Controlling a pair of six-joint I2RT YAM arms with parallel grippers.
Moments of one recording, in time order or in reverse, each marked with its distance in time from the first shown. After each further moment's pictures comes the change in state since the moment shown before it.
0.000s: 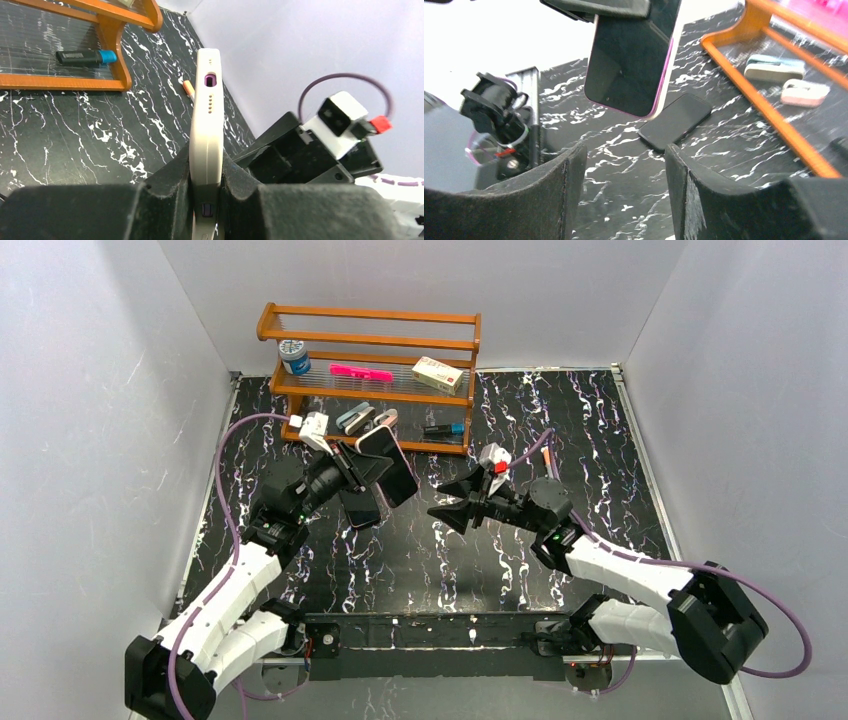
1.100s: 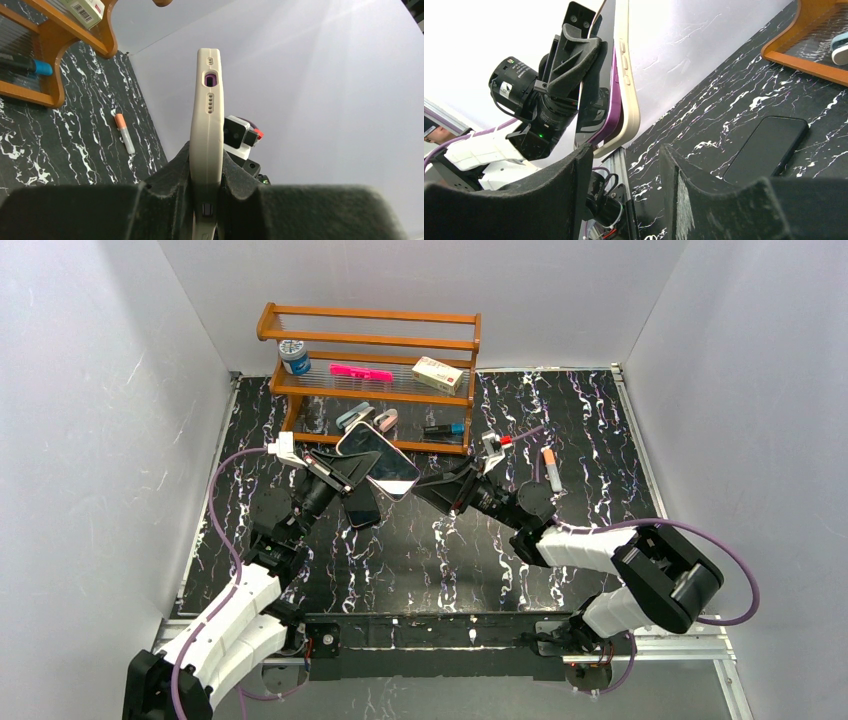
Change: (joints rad) left arm 0.000 -0.099 -0.196 0.334 -0.137 -0.455; right arm 0.048 0.277 0.032 0.465 0.138 0.600
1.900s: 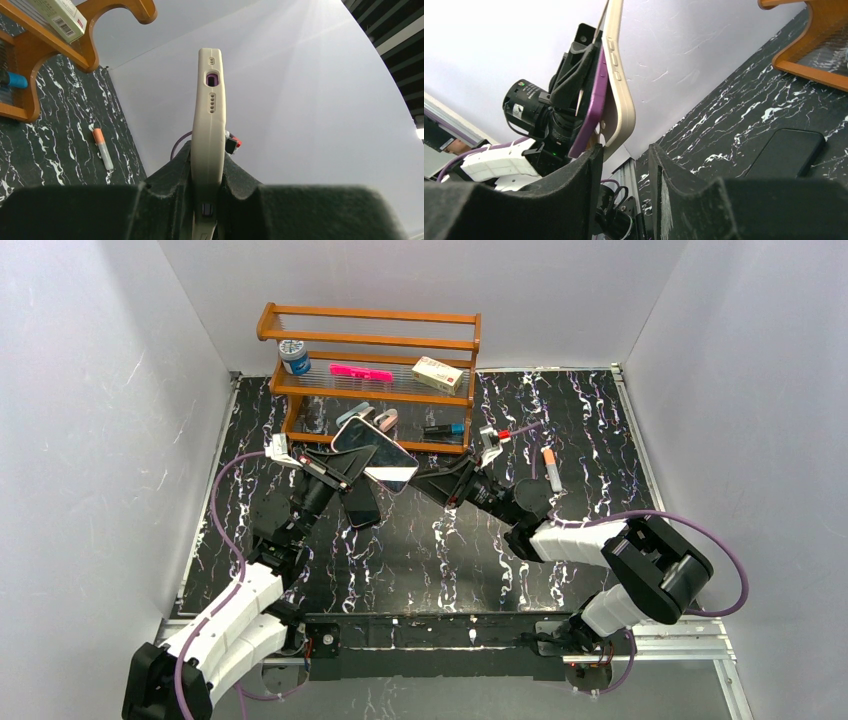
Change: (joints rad) left arm -0.010 0.023 -0.033 0.138 -0.039 -0.091; right arm 0.000 0.058 0.042 0.069 0.012 0.057
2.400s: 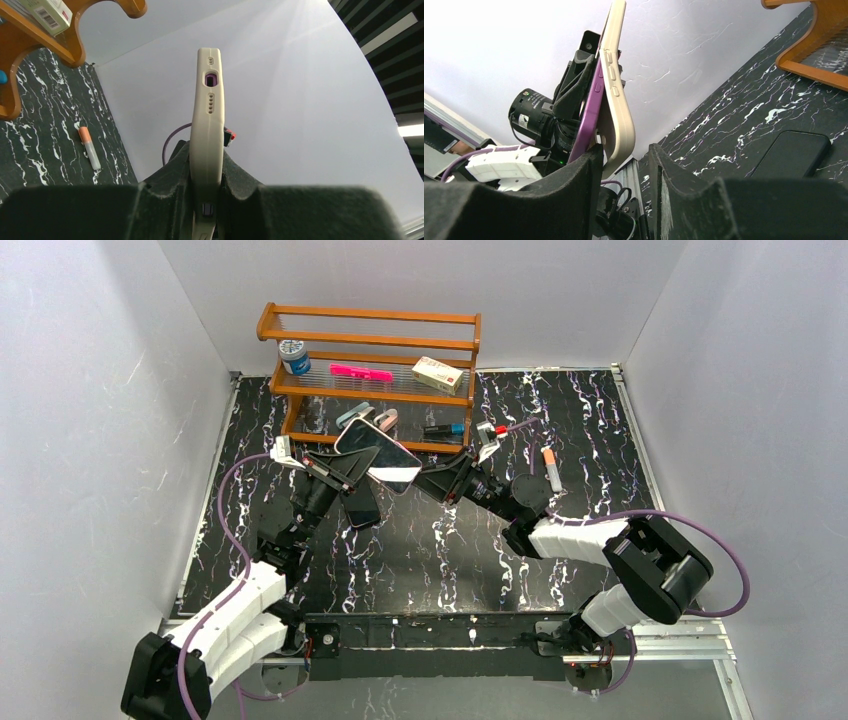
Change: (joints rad) left arm -0.026 0.037 -0.029 0.098 -0.014 -0.034; right arm 0.000 -0.001 0.039 -0.055 -0.002 0.013
